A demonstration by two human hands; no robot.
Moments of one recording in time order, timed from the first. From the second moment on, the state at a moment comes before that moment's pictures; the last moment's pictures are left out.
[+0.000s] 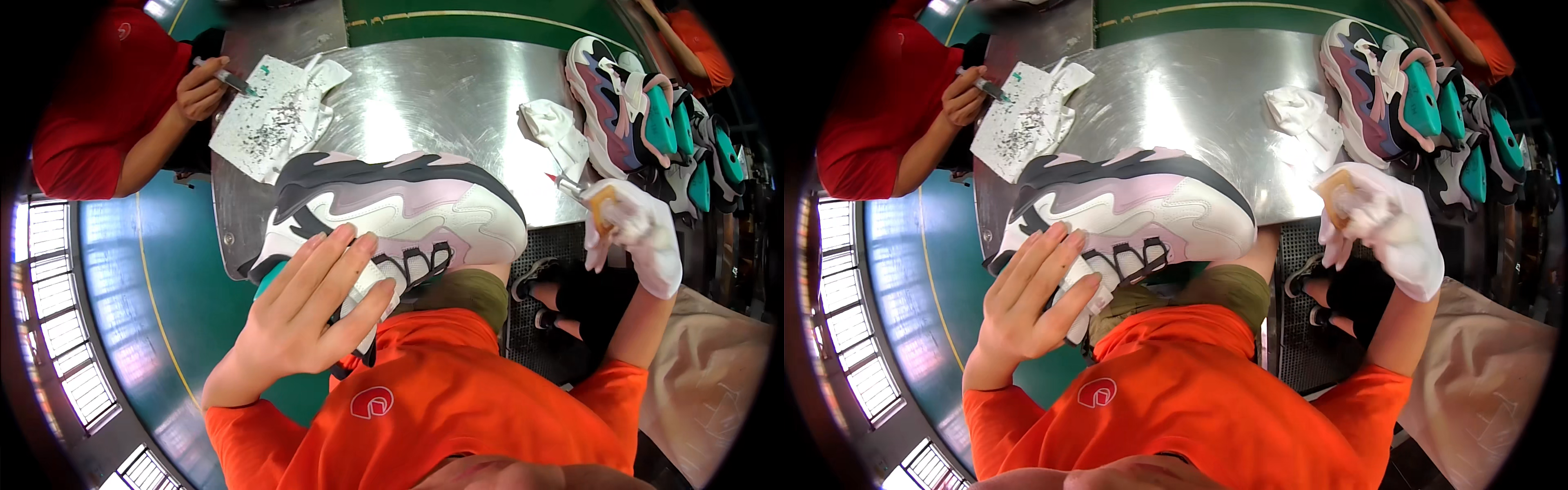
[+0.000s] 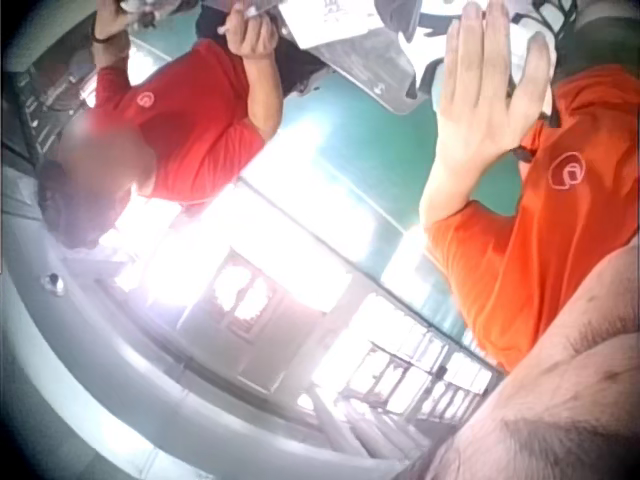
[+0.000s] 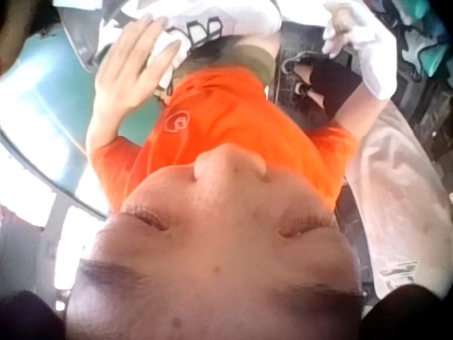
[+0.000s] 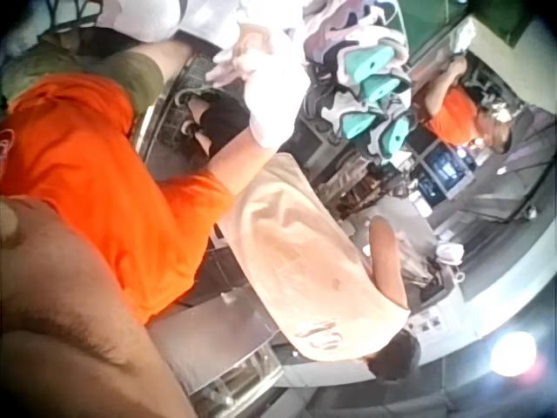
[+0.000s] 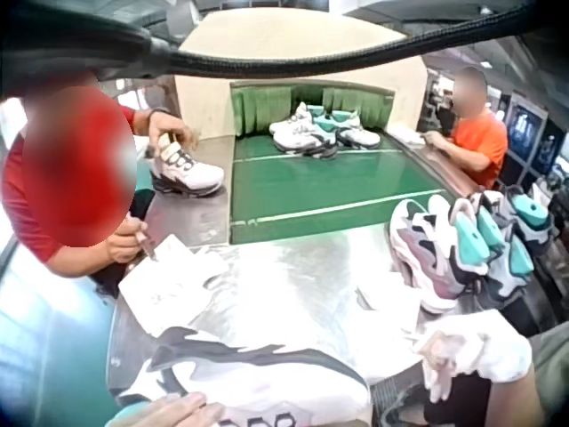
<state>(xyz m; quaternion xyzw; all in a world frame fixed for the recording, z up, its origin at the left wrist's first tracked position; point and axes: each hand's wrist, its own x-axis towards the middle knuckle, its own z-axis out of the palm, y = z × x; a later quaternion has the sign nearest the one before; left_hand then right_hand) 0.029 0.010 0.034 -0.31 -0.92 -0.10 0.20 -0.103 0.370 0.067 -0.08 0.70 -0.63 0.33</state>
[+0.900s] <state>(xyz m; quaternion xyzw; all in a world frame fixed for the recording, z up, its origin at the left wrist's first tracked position) 0.018 0.006 0.035 -0.30 -0.92 -0.15 0.19 -0.110 0.301 0.034 -0.14 0.45 -0.83 0.28</state>
